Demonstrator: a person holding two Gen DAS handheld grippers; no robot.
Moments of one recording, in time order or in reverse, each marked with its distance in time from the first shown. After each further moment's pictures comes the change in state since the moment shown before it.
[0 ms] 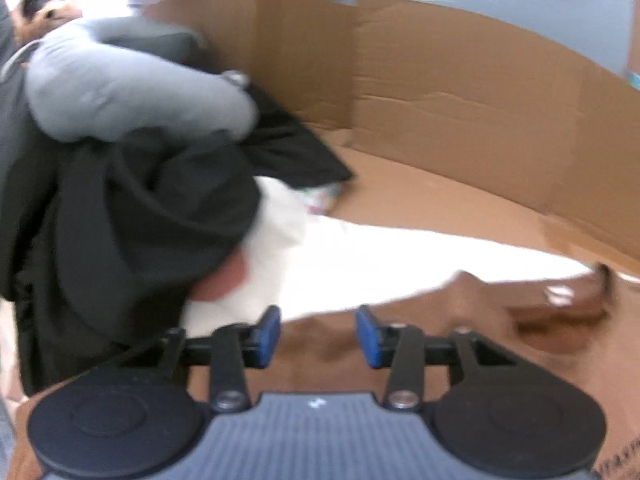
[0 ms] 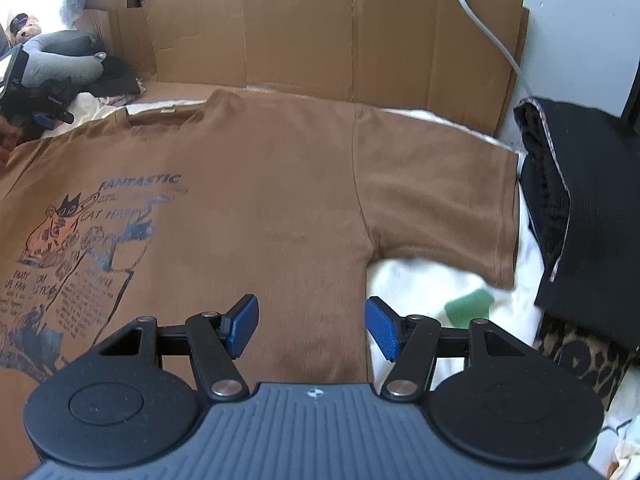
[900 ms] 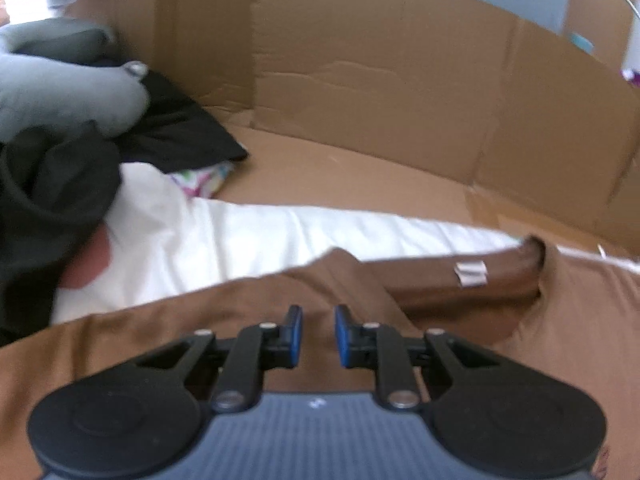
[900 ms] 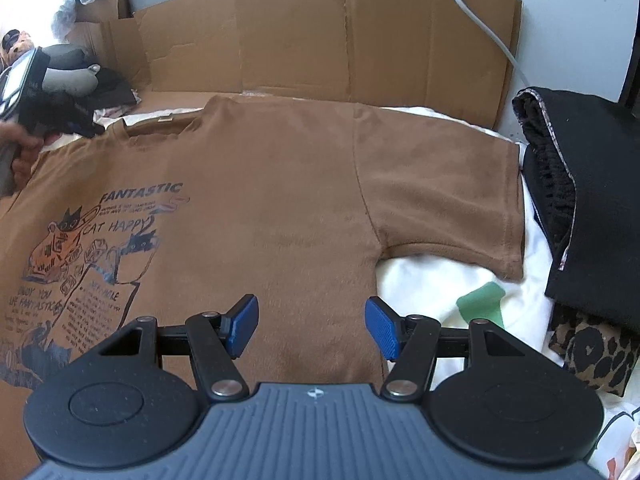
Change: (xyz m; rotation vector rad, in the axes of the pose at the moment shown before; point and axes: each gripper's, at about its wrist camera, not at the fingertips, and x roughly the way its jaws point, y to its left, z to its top) left arm 0.027 -0.070 -0.002 0.059 0.037 -0.115; right arm 0.002 0.004 -0.003 0.043 -0.002 0.016
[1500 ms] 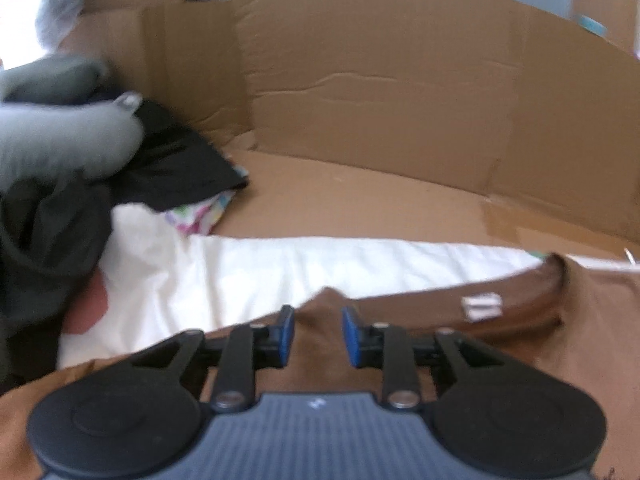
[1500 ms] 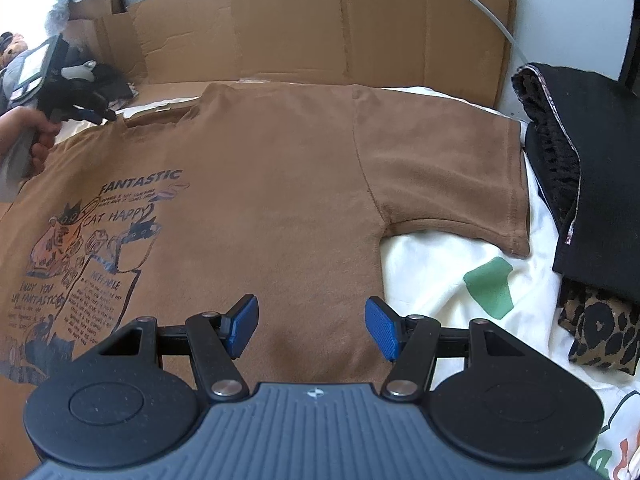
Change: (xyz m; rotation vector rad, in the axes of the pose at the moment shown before) left arm -0.001 -0.037 0.022 0.070 -0.024 0.080; right arm 0.006 -0.004 -0.006 0.047 0.041 0.002
